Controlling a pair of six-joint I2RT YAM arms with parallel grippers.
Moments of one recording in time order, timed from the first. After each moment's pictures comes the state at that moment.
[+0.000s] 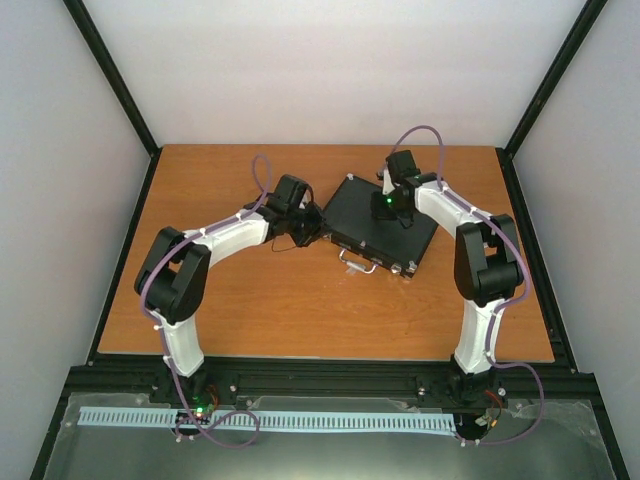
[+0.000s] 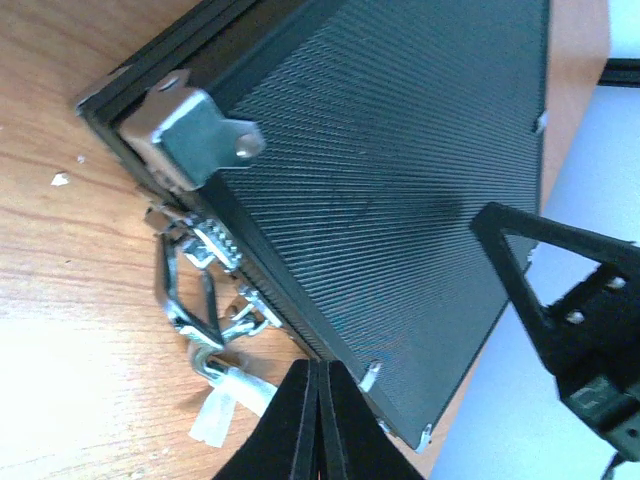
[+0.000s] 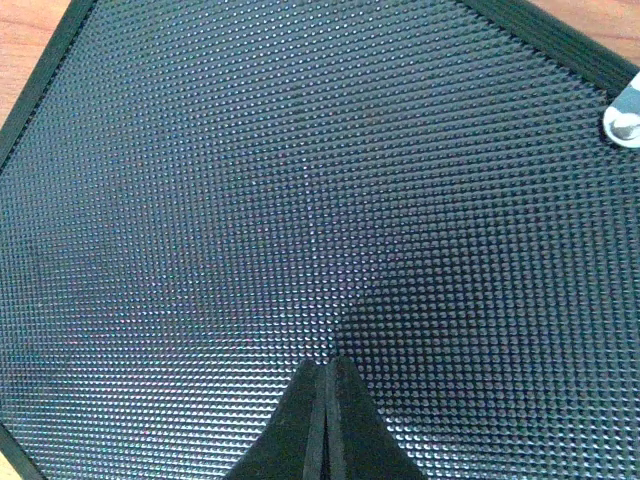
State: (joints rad) left arm -0.54 1.84 1.27 -0.26 0.36 -1.22; right arm 0.30 1.97 1.50 -0.62 -0.20 0.22
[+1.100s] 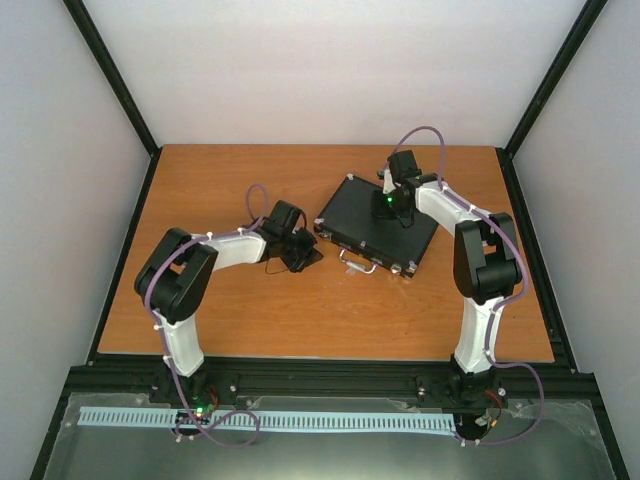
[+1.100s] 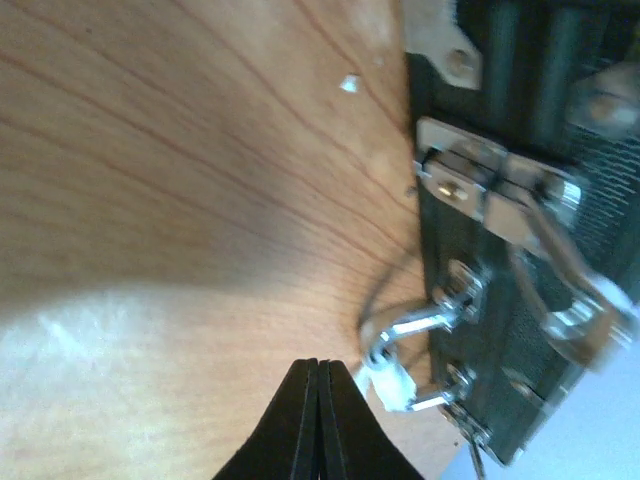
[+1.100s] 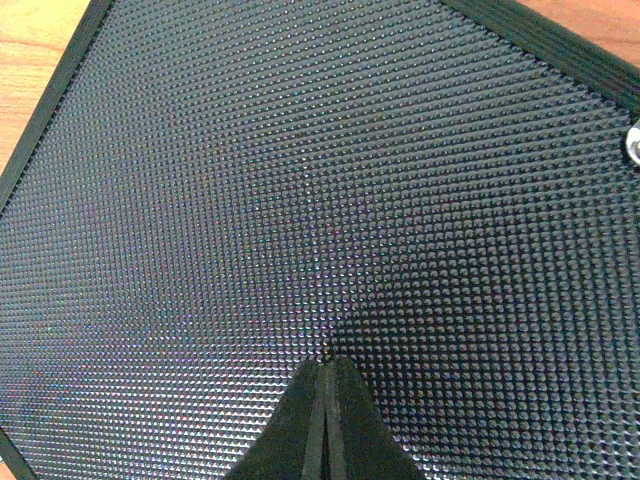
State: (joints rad) left arm -0.54 1.86 1.04 -0.13 0.40 -1.36; right arm 0.29 1.99 1.50 -0.58 -0.25 0.24
